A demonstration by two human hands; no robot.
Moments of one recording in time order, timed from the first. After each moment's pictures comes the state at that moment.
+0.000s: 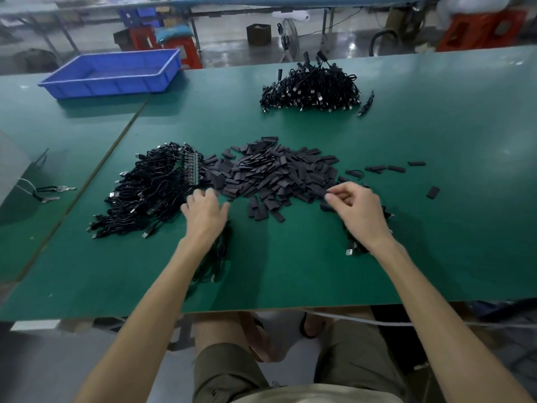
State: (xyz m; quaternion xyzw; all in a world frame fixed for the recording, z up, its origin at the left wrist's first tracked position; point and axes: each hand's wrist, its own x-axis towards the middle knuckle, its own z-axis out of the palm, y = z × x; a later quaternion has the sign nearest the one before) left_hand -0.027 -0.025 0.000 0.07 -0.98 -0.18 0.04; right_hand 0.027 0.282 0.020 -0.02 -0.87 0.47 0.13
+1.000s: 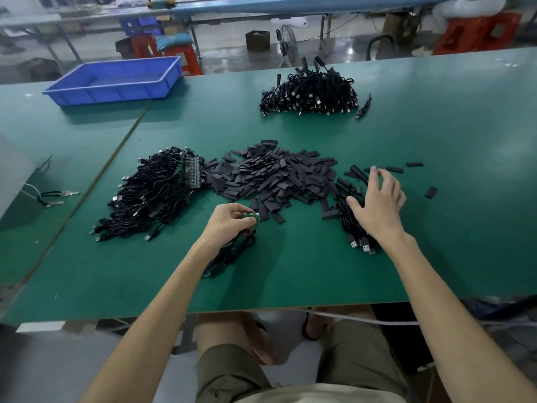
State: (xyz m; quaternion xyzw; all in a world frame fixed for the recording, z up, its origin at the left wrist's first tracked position) left_hand -0.003 -0.006 0.003 0.02 -0.84 -0.53 -0.10; right_hand -0.001 0.324 -0.006 -0.12 -0.97 0.20 0.10
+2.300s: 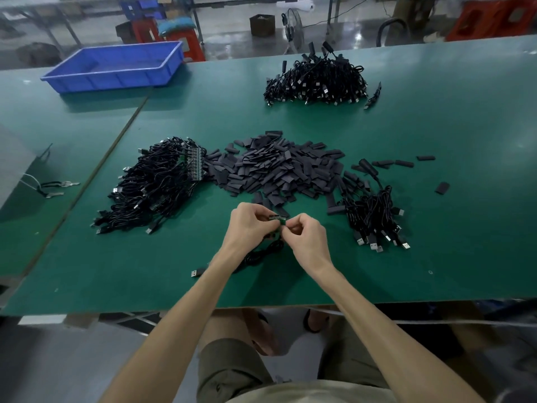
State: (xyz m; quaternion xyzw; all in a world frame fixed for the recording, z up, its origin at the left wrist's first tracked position) left_hand 0.016 0.035 -0.001 0.00 -0.89 -0.46 -0.03; right_hand 0.048 0.183 -0.036 -0.07 -0.82 0.57 0.03
